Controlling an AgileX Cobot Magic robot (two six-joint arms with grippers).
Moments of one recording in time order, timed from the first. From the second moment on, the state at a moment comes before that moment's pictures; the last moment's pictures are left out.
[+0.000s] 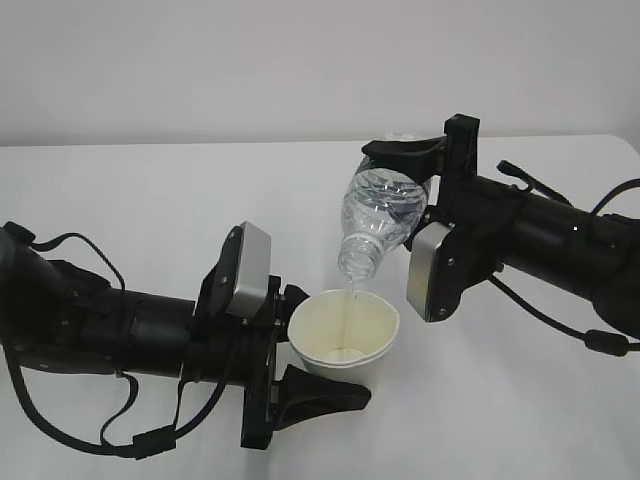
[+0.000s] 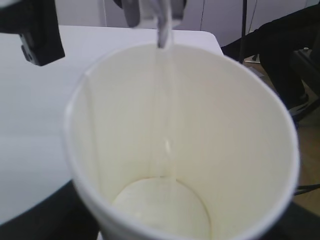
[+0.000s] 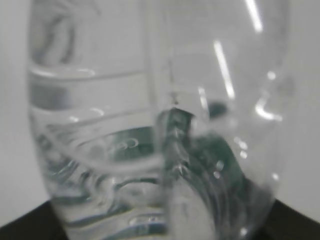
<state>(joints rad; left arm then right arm) -0.50 2.08 -0.79 1.16 -1.15 -0.38 0.26 1.87 -0.72 -0.60 -1.11 -1.28</state>
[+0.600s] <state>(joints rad) -0.50 2.08 -0.79 1.16 -1.15 -0.38 0.26 1.87 -0.72 -0.60 -1.11 -1.28</state>
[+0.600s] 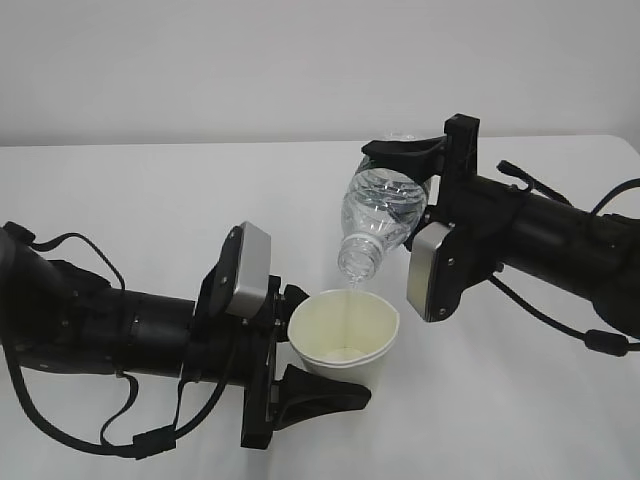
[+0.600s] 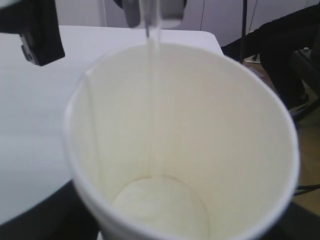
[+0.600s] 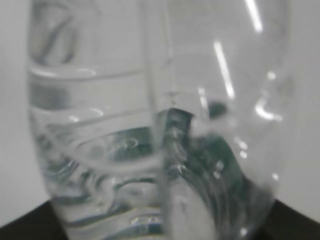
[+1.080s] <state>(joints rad) -0.50 2.08 -0.79 1.16 -1.15 -0.38 0.26 1.87 -0.72 -0.60 -1.11 -1.28</state>
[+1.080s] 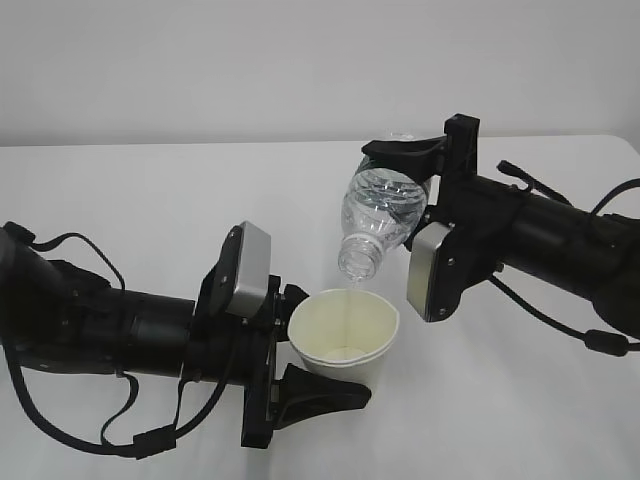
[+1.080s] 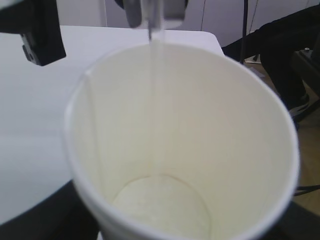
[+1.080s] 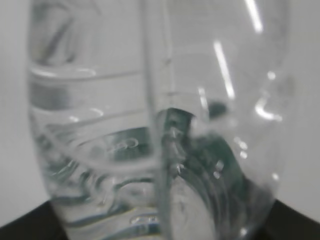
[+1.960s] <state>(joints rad) -0.50 2.08 -0.79 1.16 -1.15 -0.38 0.26 1.87 -0.72 -0.60 -1.11 -1.29</state>
